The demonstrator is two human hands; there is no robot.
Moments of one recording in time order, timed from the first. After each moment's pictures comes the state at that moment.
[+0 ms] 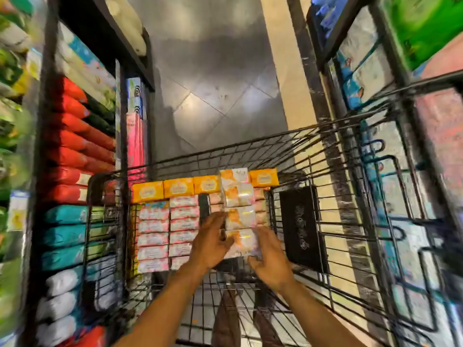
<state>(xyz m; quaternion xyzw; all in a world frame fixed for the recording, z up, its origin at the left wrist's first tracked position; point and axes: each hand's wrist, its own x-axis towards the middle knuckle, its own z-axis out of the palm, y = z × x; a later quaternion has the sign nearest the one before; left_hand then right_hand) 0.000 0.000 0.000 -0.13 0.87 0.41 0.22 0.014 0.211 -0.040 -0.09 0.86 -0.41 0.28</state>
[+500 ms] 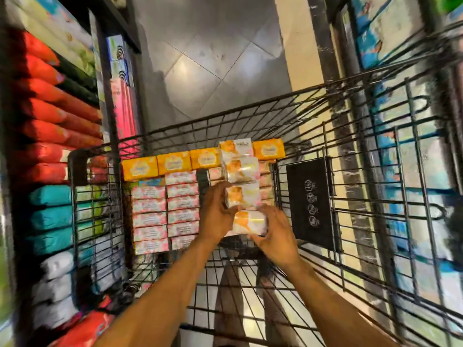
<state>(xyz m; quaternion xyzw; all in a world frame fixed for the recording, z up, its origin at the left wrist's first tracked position) -0.012 0.004 -0.047 -0.22 0.83 0.48 0.16 0.013 0.205 -0.061 -0.05 0.90 -0.38 0.22</state>
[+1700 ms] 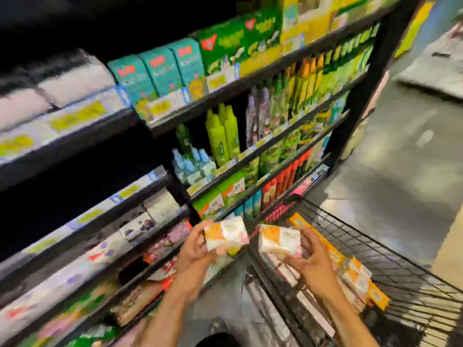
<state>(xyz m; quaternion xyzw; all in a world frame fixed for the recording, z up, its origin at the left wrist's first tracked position) 0.356 -0.050 0.388 -0.46 0.46 0.67 -0.37 0.106 0.053 0.348 -0.32 0.64 -0.55 0.43</state>
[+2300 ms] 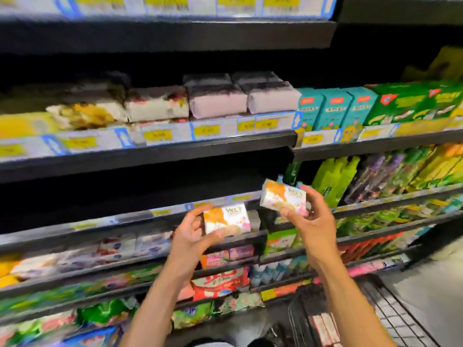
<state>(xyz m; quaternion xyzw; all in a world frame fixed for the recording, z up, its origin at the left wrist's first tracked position) 0.527 -0.103 0.443 -0.51 0.44 0.51 -0.54 0.267 -0.158 0.446 -0.49 0.51 -0.58 0.41</state>
